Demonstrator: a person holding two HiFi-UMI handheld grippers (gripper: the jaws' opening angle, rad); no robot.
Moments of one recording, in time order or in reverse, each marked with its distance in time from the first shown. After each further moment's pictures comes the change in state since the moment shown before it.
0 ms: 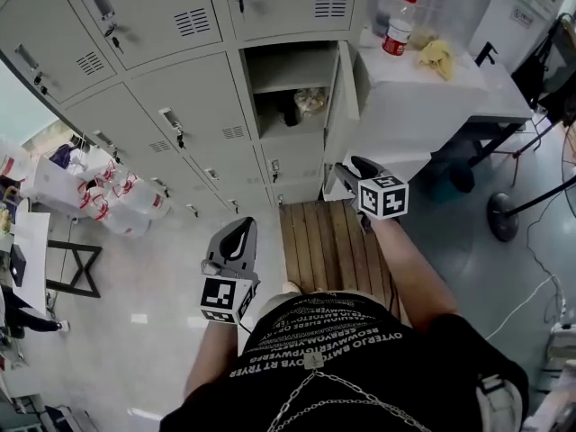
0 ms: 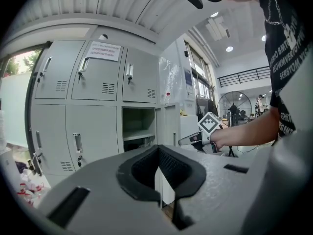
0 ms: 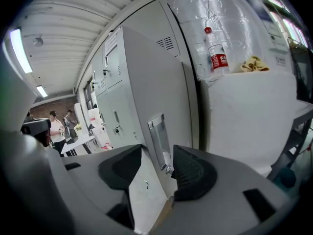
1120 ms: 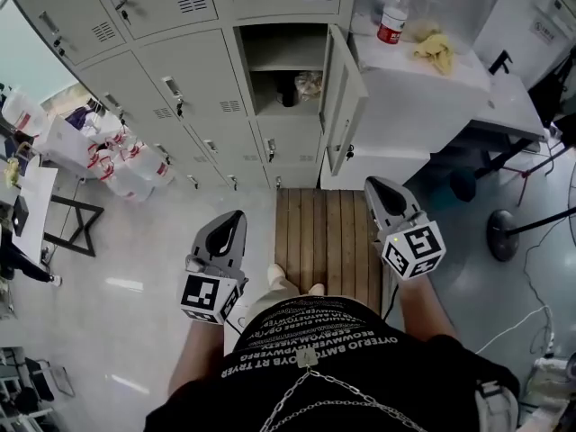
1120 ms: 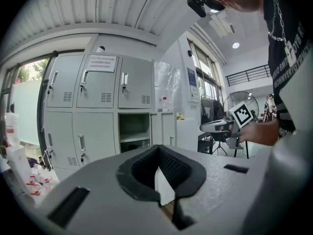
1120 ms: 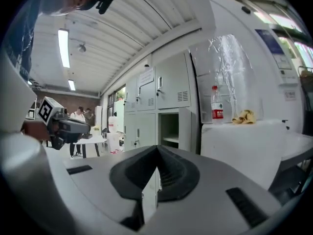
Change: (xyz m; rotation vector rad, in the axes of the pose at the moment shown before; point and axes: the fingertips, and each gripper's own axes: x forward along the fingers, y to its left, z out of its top) left arm -0.034 -0.101 0.026 -0.032 0.007 0.107; right arm -0.202 0.018 0.029 -0.242 -0.269 0.147
